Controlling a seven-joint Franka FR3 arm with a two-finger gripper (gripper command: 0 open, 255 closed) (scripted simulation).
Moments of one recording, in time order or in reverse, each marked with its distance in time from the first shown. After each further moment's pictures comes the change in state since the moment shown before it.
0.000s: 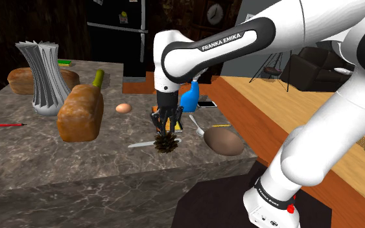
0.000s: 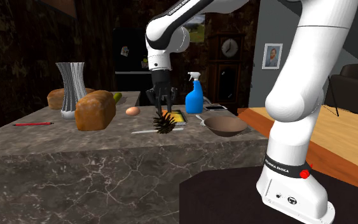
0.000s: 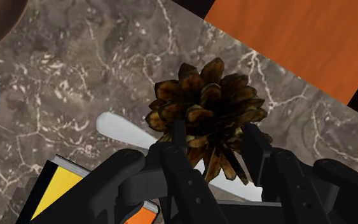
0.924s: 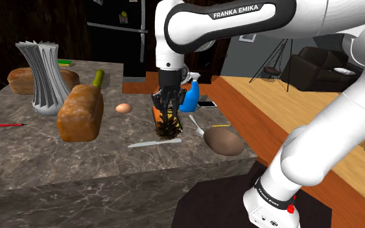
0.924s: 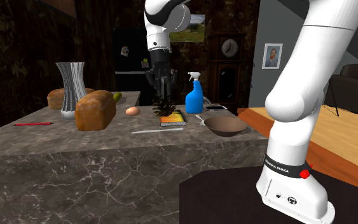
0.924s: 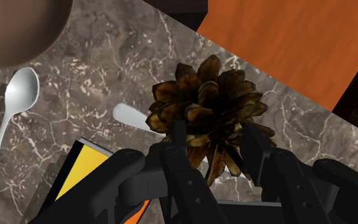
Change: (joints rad) arm -0.004 -0.061 -0.014 0.133 0.005 -0.192 0.007
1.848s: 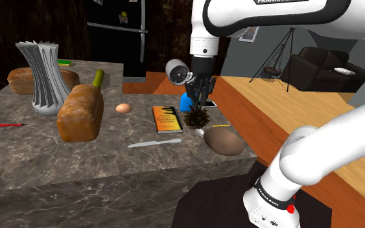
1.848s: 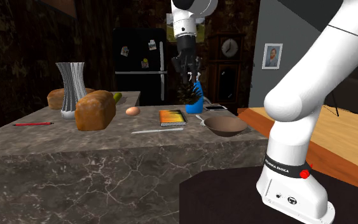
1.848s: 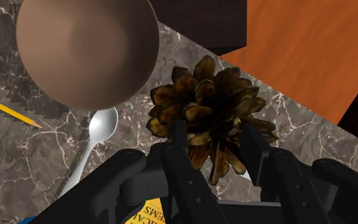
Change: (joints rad) arm -0.041 -0.271 -0.121 -0.127 -0.007 -0.160 -0.153
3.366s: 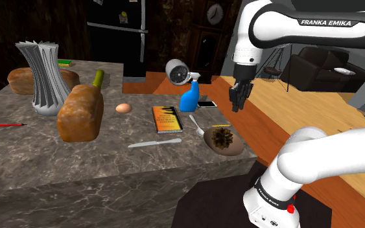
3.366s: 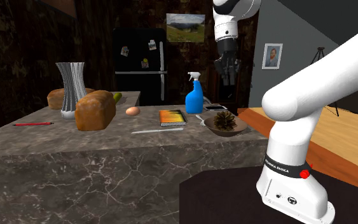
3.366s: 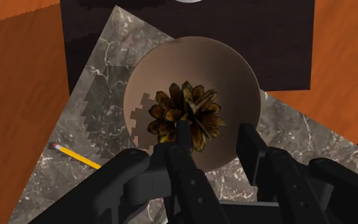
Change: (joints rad) arm -0.080 -0.339 -0.218 -0.266 -0.152 -0.093 -0.244
